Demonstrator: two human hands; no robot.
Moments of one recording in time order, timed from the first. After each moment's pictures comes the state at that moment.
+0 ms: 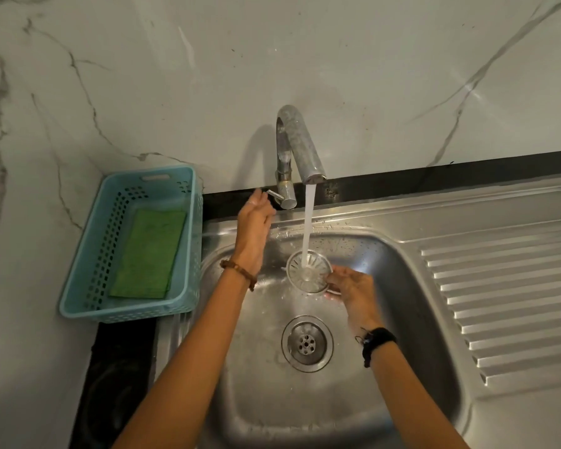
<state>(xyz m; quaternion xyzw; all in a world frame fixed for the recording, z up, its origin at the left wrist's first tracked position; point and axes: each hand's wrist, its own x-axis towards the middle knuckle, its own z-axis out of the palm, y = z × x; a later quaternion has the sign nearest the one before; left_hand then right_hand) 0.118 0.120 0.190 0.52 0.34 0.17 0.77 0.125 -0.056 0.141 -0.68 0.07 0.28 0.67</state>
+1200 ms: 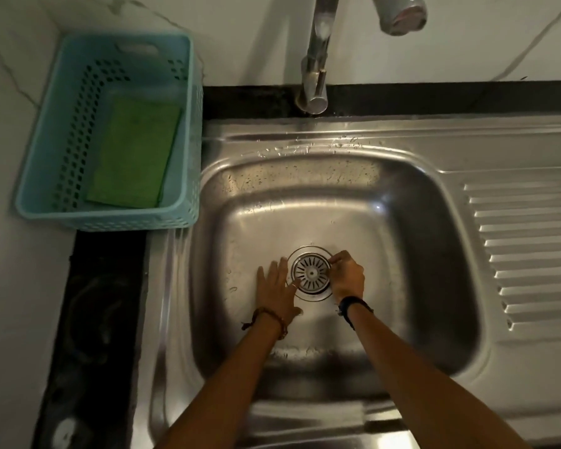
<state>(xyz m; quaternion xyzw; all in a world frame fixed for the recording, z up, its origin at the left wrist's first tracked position) -0.017 0.023 -0.026 0.93 0.16 -0.32 0.10 0.085 -0.069 -0.018 -0.93 0.01 0.24 0.27</state>
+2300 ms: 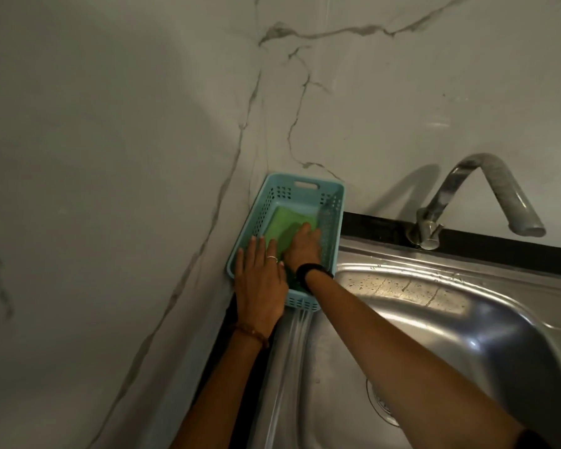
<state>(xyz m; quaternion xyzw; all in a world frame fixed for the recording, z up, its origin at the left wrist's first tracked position) -0.078 0.206 0.170 0.88 0.45 0.12 0.10 0.027 0.220 0.173 -0.87 -0.30 0.26 0.30</state>
